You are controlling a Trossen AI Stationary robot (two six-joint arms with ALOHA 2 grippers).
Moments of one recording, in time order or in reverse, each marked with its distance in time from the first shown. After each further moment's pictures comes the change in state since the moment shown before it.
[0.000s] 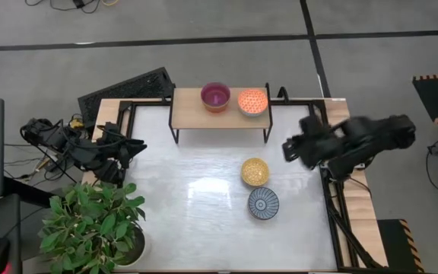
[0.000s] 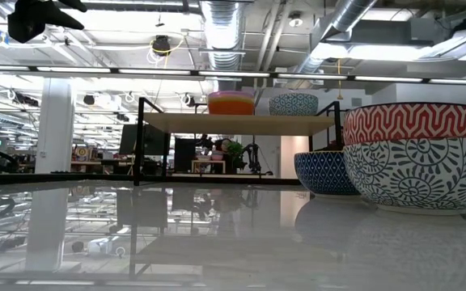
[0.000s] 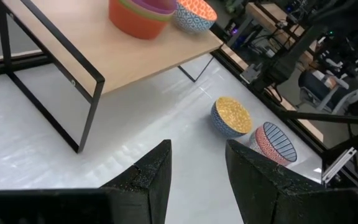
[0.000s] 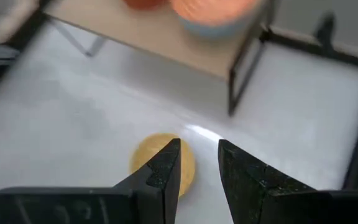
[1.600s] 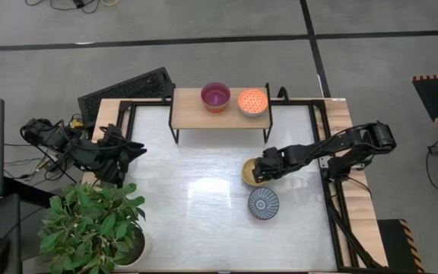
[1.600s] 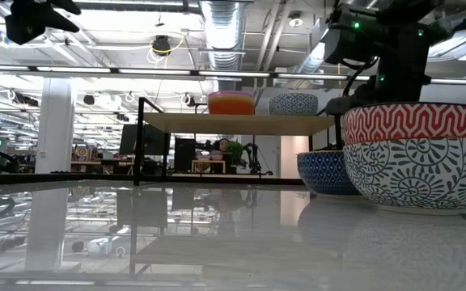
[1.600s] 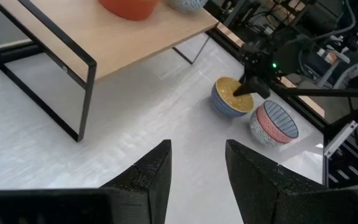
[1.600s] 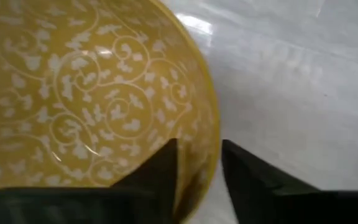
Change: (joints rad) left arm 0.000 0.000 0.000 -0.036 0.069 0.027; right arm -0.244 0.239 -0.789 0.871 -0.546 -0.004
